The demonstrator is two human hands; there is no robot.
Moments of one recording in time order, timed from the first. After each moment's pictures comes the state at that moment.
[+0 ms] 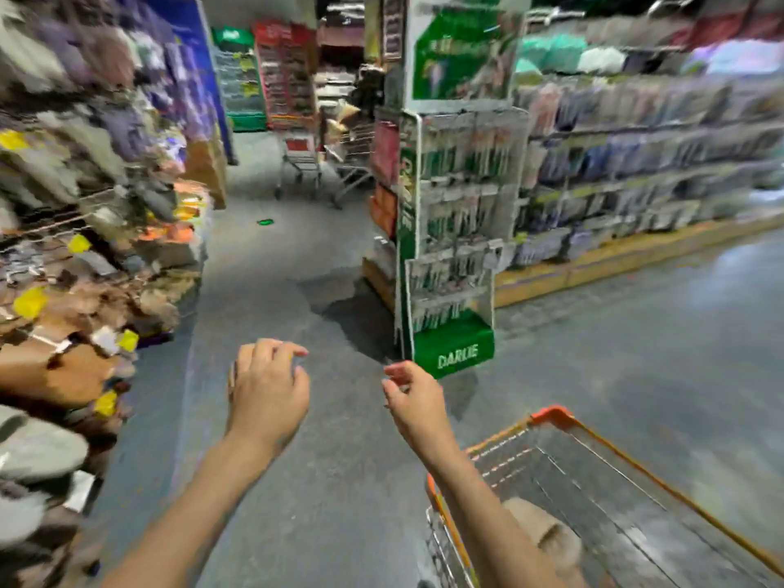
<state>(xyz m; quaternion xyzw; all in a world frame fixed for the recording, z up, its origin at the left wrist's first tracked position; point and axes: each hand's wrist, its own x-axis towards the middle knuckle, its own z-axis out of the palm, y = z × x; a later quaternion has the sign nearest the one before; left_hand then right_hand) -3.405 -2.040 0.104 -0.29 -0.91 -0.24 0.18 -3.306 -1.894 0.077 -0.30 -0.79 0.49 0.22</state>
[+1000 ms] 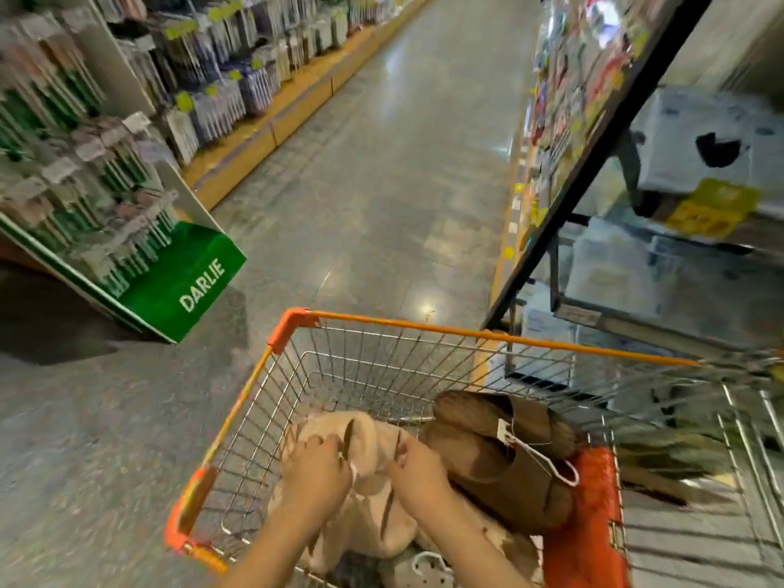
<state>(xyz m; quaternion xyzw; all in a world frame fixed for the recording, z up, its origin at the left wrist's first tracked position) -3.201 -1.774 -0.134 -0.59 -0.75 0.04 -0.30 -3.061 -1.766 -0.110 -0.70 -0.52 0.48 0.04</state>
